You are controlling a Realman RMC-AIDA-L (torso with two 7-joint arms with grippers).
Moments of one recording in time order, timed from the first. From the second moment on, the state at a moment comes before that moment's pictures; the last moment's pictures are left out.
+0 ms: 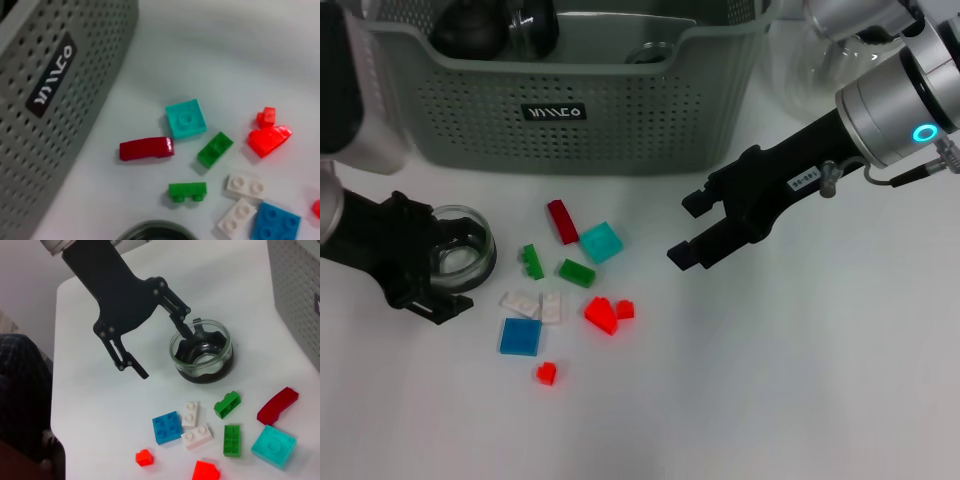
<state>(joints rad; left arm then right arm) -0.35 -2.18 1.14 1.60 2.66 1.74 -1.84 0.86 2.09 -1.11 -0.86 -2.26 -1.62 2.01</state>
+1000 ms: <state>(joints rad) -0.38 -2.18 1.31 1.46 2.80 1.58 -1.92 0.87 2.09 -1.11 -0.80 -2.26 -1.58 1.98</state>
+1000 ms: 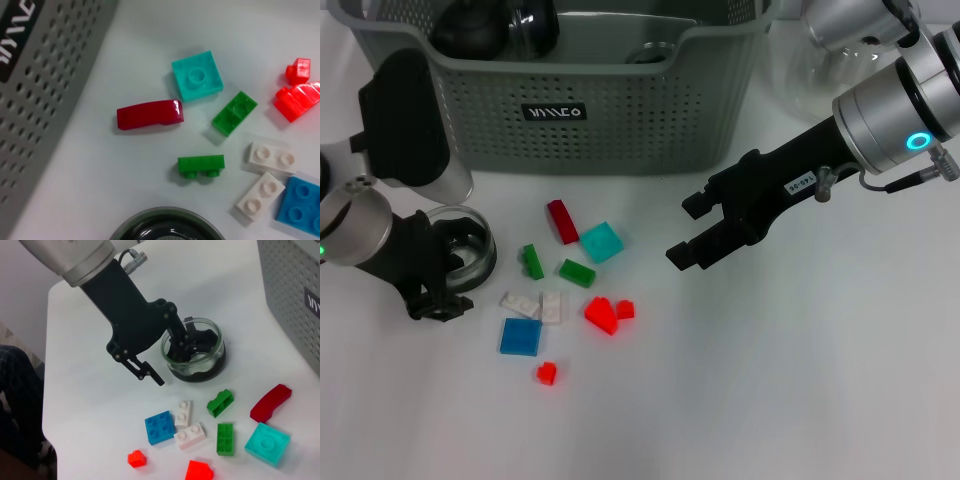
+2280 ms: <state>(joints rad) -0.35 -2.17 0.96 1.63 2.24 1.92 -2.01 0.87 2.08 -1.11 -0.81 -2.26 -1.61 1.96</state>
